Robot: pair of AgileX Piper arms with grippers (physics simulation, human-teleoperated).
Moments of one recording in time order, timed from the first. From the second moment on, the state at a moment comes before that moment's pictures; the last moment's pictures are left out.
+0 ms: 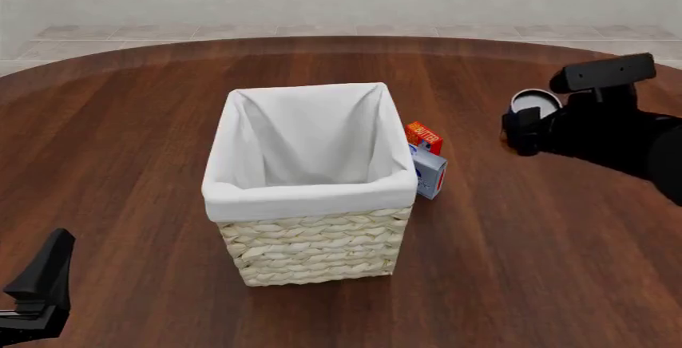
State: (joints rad) left arm 0.01 0.00 0.00 0.00 -0.04; right arm 0.14 1.20 -0.77 0.14 -0.07
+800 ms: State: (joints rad) left arm 0.02 0.00 0.00 -0.01 -0.04; right arm 0.18 1.22 -1.08 0.34 -0.18
